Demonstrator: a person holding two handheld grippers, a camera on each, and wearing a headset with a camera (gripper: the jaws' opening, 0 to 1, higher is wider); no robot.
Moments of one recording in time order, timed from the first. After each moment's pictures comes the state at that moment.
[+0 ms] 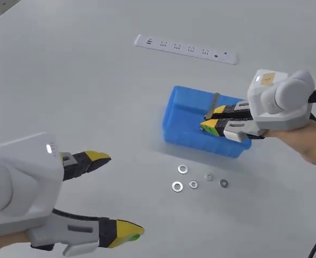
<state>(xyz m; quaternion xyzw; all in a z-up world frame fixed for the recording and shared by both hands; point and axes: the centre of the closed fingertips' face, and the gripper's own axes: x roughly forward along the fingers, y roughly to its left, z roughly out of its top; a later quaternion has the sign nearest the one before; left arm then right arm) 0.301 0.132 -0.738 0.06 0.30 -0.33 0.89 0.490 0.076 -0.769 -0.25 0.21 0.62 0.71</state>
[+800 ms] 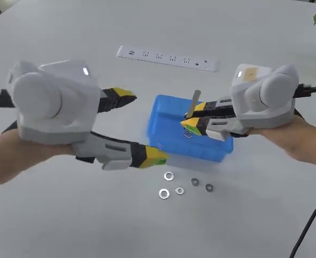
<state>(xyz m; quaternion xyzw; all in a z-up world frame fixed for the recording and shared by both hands) 0.429 0.103 -0.672 0.13 0.18 -0.38 0.90 0.480 0.083 -0.734 -0.26 0.18 0.63 0.71</state>
